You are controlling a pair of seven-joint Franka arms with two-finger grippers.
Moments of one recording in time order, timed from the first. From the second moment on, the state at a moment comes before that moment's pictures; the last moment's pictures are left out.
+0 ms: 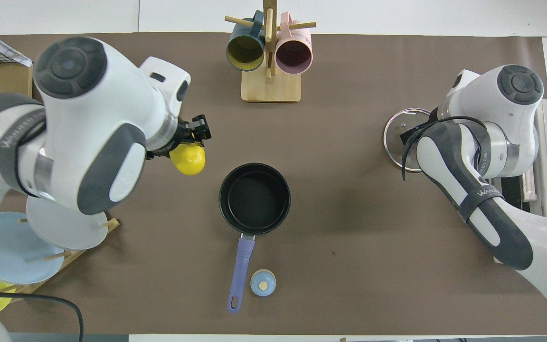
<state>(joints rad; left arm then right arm) -0.44 0.16 -0.08 -1.70 -0.04 1.87 -0.75 0.05 0.37 -0.01 -1.85 0.00 2.24 -0.31</state>
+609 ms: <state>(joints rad) -0.61 0.12 -0.08 -2.01 -0.07 2.27 -0.87 0.05 0.38 -0.01 -1.85 0.00 2.25 -0.31</state>
